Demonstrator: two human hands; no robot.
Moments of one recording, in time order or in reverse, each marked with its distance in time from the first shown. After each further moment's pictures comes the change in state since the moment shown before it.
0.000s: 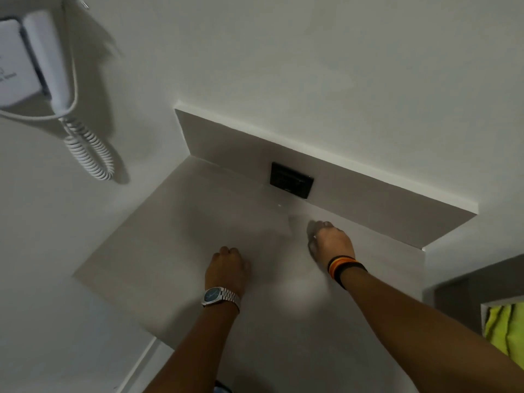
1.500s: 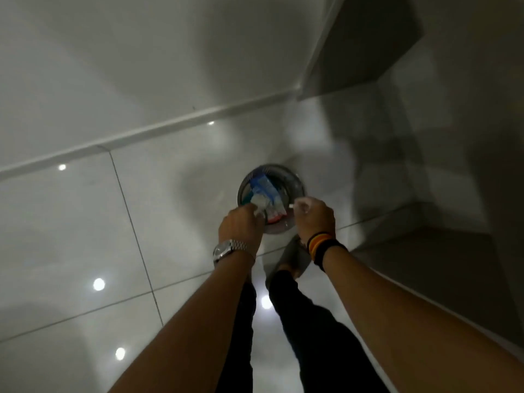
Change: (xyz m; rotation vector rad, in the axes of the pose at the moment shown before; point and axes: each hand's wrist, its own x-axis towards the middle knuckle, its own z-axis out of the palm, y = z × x) left_hand -0.306 -0.268 0.363 -0.543 -0.057 -0.797; right_hand -0.263 -0.179 0.459 0.299 -0.570 -0.148
